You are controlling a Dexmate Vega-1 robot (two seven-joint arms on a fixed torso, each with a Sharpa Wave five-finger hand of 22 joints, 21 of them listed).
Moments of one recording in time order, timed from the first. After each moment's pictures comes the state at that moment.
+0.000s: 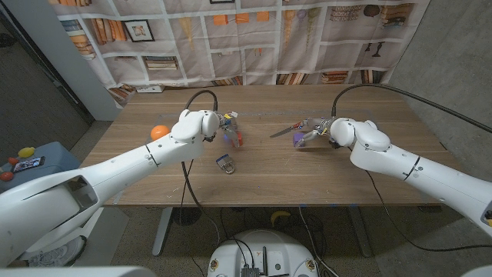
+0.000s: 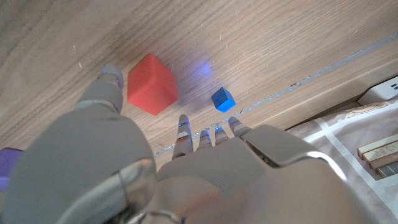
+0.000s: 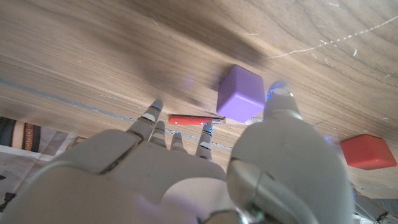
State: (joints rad) left arm 0.44 0.75 0.96 -1.88 0.72 0.69 -0.61; left_hand 0.76 -0.11 0.37 -0.15 0.17 0.15 0.05 0.17 0.19 -0.16 0.06 0.18 0.18 -0.18 0.09 0.17 0.17 -0.17 0.10 0.18 0.17; right arm -0.60 -0.89 -0.84 -1.95 -0.51 -0.65 0.46; right_hand 0.81 -0.07 0.20 -0.11 0.21 -0.02 -0.12 0.48 0.22 -0.16 0.10 0.19 0.22 -0.16 0.17 0.21 0.32 0.13 0.12 0.18 0.17
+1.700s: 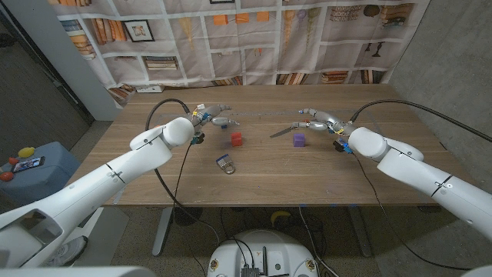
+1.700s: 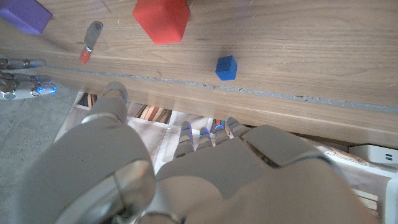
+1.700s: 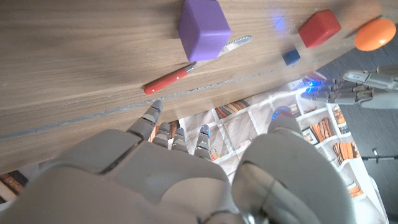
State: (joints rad) left arm 0.76 0.83 0.57 -1.88 0.10 0.39 -0.03; left_hand 0.64 -0.02 0.37 -0.13 0.18 0.07 0.00 0.18 0.18 -0.13 0.02 0.20 0.17 -0.17 0.07 0.19 0.17 -0.17 0.03 0.20 0.17; right arm -0.88 -0.90 -0.51 -1.83 0.01 -0.18 0.01; right_hand 0.62 -0.03 0.15 -0.04 0.21 -0.02 -0.11 0.40 0.18 -0.09 0.03 0.23 0.20 -0.14 0.07 0.23 0.32 0.14 0.05 0.19 0.17
